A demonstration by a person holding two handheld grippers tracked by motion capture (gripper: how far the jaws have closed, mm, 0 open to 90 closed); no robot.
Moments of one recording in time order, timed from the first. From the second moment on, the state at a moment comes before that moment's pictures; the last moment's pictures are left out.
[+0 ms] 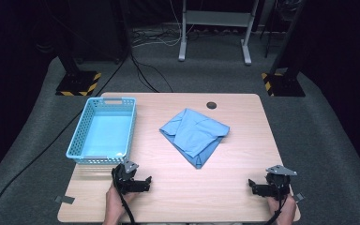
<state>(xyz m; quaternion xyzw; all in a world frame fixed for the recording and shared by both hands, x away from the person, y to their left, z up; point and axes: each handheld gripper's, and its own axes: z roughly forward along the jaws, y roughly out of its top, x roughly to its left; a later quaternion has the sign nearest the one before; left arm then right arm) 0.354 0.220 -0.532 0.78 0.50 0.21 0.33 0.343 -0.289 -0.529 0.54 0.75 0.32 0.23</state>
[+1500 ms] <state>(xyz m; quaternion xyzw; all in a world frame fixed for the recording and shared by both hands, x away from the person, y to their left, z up) 0.440 0.117 -0.514 0.80 0.41 0.17 0.39 0.430 -0.164 -0.500 0.46 0.79 0.35 0.21</state>
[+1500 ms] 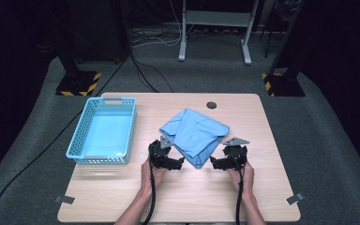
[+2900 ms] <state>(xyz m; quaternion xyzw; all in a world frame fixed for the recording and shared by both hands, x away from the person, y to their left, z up) 0.424 0.085 -0.529 0.82 0.42 0.18 0.35 0.428 -0.111 -0.529 0.48 0.79 0.33 0.21</state>
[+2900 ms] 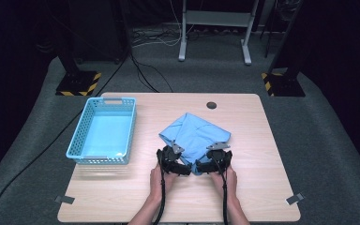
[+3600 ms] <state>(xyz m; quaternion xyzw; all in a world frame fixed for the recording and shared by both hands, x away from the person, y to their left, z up) 0.383 0.090 -0.530 0.82 0.41 0.17 0.35 0.384 -0.108 -0.530 0.46 0.80 0.33 0.20</state>
